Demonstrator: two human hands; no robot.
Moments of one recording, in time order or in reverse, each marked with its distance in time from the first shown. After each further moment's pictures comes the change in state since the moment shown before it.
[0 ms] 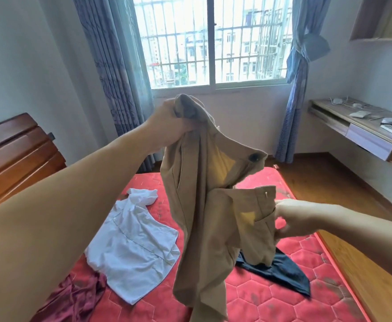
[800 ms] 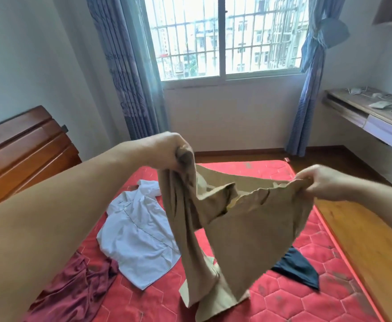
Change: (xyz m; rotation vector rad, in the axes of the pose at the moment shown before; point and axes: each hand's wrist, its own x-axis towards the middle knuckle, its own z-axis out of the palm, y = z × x) left_hand -0.028 -0.053 -0.017 0.717 -0.464 -0.133; right_hand -0.003 0.048 -0.020 0.536 0.319 0.258
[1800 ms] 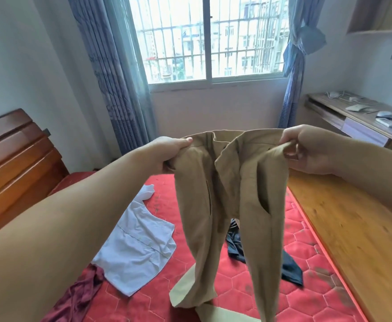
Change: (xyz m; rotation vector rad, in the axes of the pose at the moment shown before) left_hand 0.035 0.041 0.030 -1.114 0.175 -0.605; right_hand -0.048 -0.092 -0.057 1.077 0.049 0.290
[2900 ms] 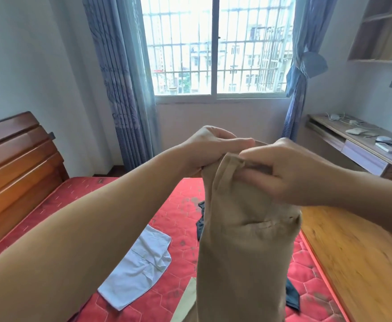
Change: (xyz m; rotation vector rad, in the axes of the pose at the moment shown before) left_hand -0.058 0.050 0.049 0.072 -0.283 0.445; right_hand -0.058 -0.009 0.047 -1.171 -0.197 -1.270
